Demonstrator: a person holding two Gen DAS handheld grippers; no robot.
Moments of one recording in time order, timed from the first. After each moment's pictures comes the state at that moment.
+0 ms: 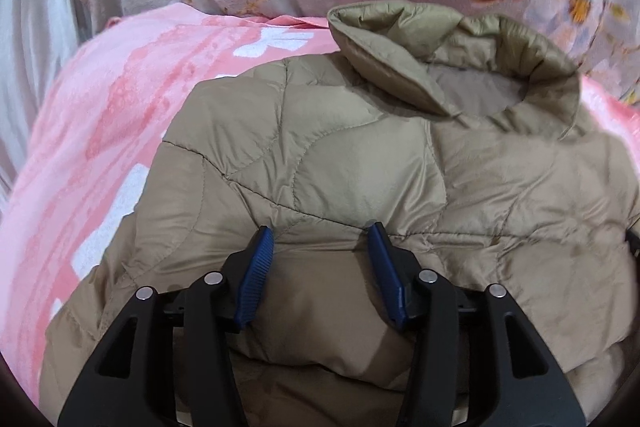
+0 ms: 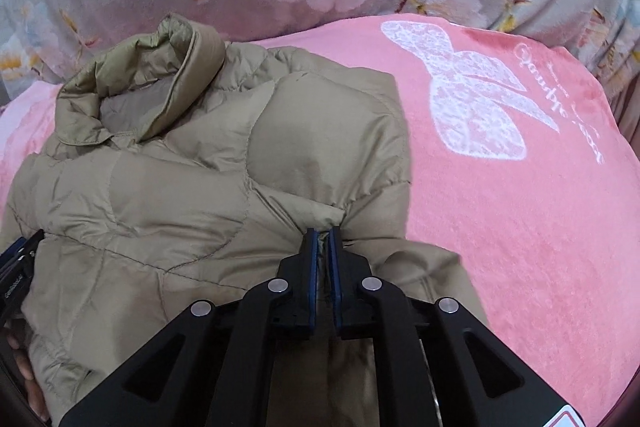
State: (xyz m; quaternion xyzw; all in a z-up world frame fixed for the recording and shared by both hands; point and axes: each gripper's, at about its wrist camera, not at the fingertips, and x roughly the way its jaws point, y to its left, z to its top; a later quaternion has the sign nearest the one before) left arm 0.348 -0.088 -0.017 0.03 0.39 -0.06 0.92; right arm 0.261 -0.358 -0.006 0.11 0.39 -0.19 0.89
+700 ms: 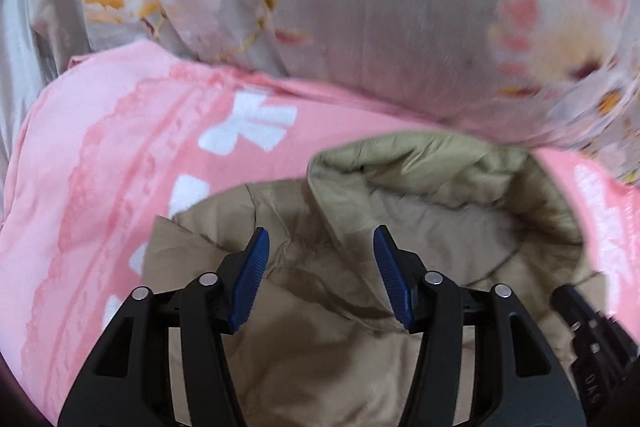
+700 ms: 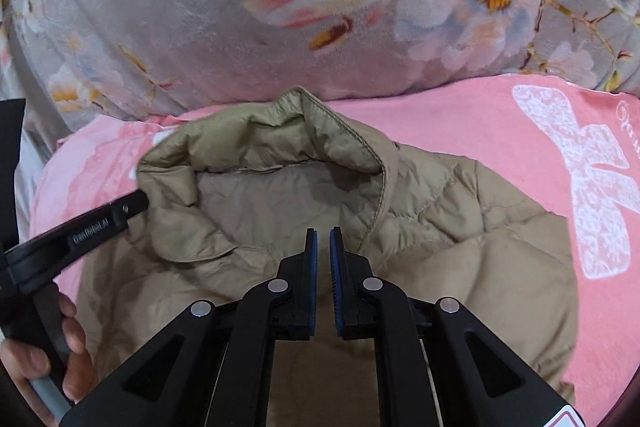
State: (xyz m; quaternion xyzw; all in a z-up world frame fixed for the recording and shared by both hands) left arm 0.475 -0.125 0.043 0.01 0.41 -0.05 0.91; right arm 0.388 -0.306 0.034 0.13 0.36 -0.07 0.92
